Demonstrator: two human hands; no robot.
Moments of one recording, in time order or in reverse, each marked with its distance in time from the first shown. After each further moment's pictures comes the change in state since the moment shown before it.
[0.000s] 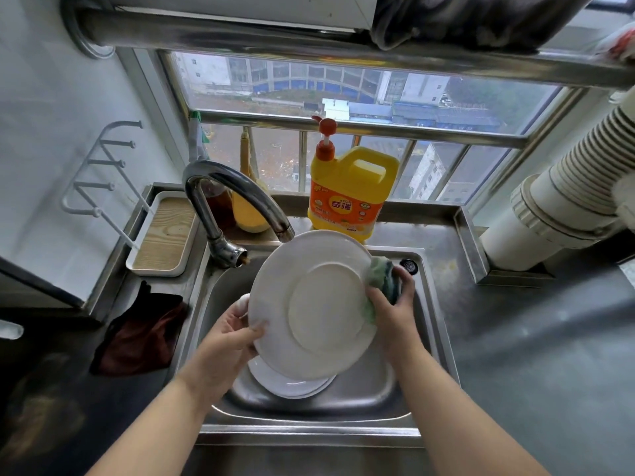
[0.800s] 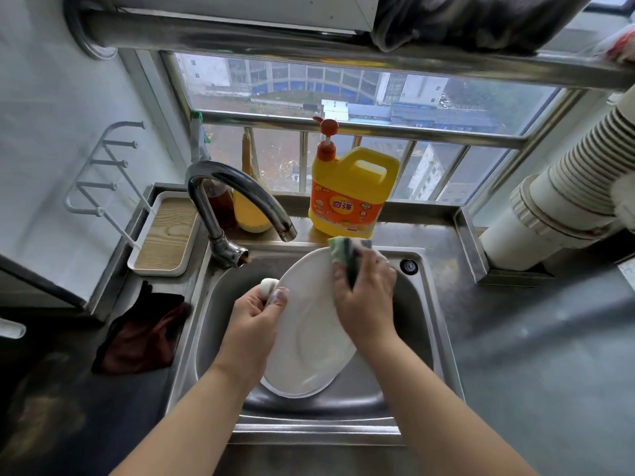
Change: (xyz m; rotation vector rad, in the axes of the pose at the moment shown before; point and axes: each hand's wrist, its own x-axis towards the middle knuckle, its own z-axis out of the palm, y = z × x) left_hand 0.006 0.008 0.056 0.241 0.270 0.193; right_hand -0.018 -0.030 0.053 -0.870 0.064 -0.415
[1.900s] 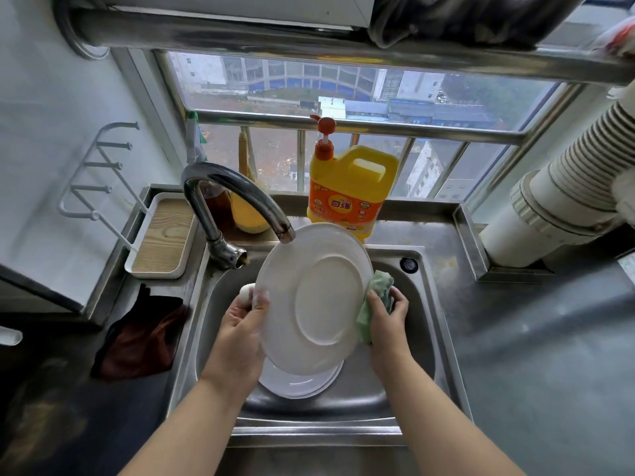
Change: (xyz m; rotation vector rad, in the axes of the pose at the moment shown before) left_hand 0.000 -0.006 -0.012 -0.380 -0.047 -0.062; right_hand -0.014 0.062 0.015 0.927 0.027 0.720
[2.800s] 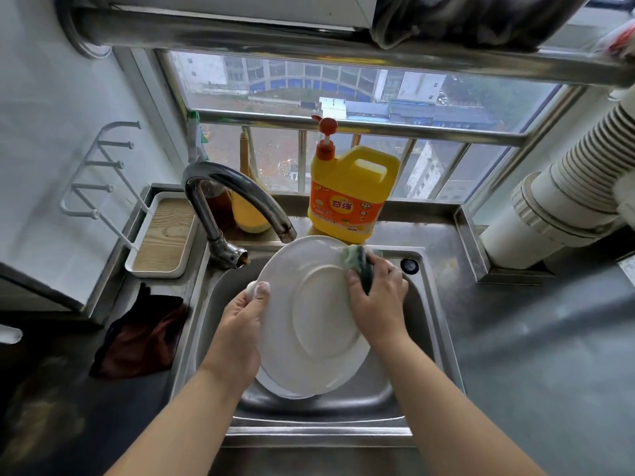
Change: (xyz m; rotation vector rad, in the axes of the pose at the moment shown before) left_hand 0.004 0.009 0.003 0.128 0.021 -0.044; right_hand -0.010 -0.040 0.019 -0.875 -0.036 -0.544
